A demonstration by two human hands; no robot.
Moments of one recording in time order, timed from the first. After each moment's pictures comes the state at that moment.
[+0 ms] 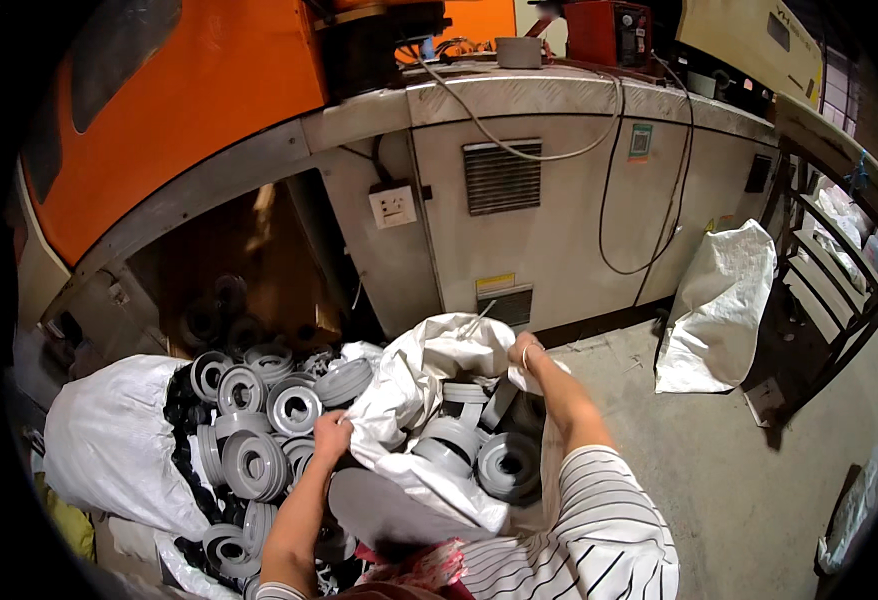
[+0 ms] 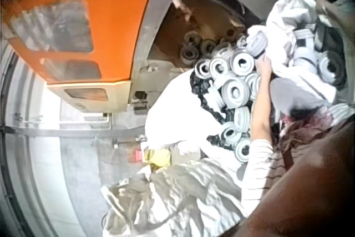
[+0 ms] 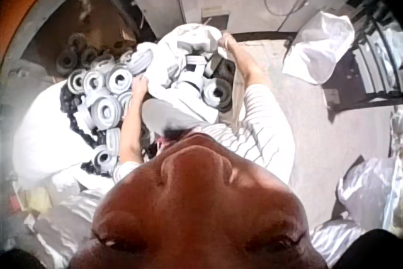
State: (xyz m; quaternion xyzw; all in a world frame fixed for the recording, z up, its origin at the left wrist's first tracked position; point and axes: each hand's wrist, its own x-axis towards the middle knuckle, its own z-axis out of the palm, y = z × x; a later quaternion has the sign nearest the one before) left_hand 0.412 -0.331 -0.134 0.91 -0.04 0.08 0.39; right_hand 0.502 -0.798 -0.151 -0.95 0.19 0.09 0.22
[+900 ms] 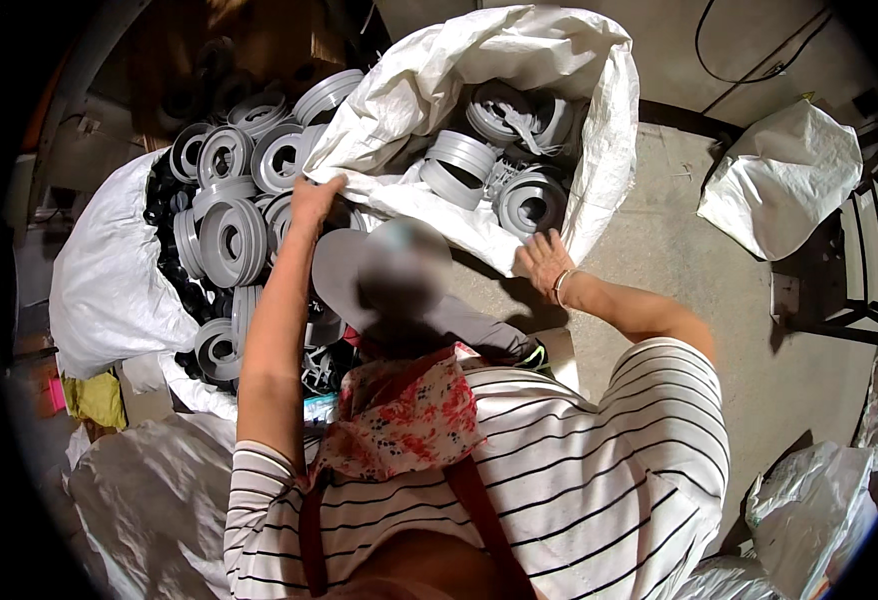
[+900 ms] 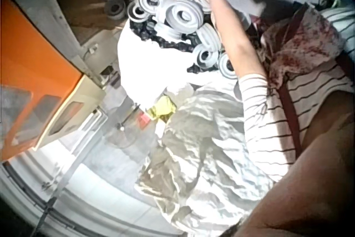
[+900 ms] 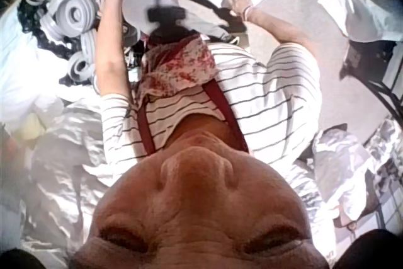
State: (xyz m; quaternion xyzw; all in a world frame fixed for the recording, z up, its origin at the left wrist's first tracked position) left_hand 0.407 -0.317 -0.146 0.90 0.17 0.05 0.40; right_hand 0.235 -0.710 -0.242 -0.94 -0.32 0.06 -0.13
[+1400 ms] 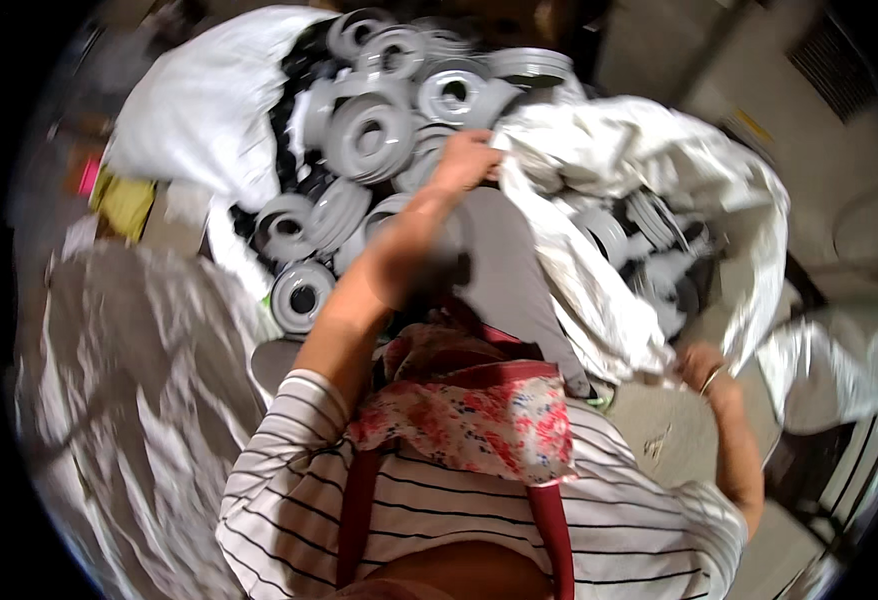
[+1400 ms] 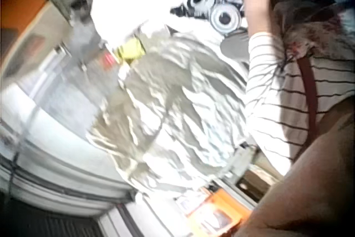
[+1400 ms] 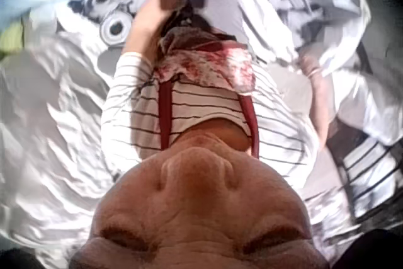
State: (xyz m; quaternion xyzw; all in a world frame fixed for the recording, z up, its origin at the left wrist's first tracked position) left_hand 0.364 -0.308 -0.114 0.70 0.19 -0.04 0.69; right_hand 0.240 -0.773 -0.105 -0.90 -0.23 0.36 -0.12
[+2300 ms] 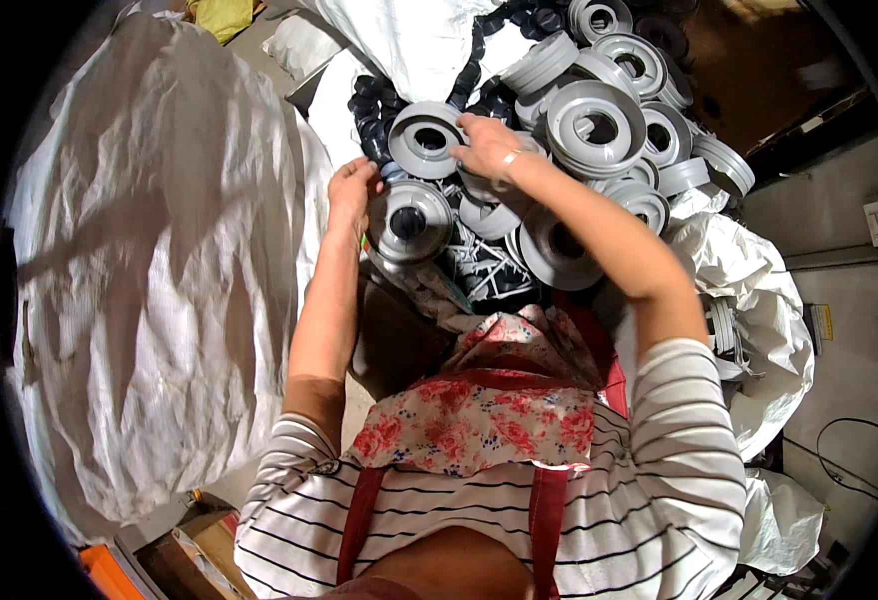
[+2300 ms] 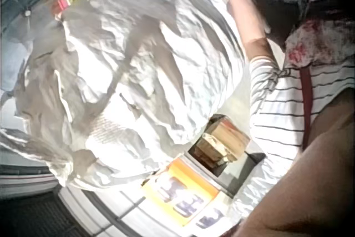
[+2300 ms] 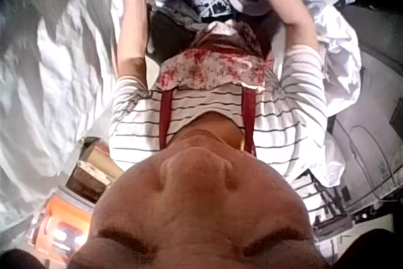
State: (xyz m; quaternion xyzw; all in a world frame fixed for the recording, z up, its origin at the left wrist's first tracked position) left_hand 0.045 -0.028 -0.112 0.47 0.49 0.35 0.65; right_hand 0.258 -0.131 -0.082 -0.75 -0.59 0.17 0.25
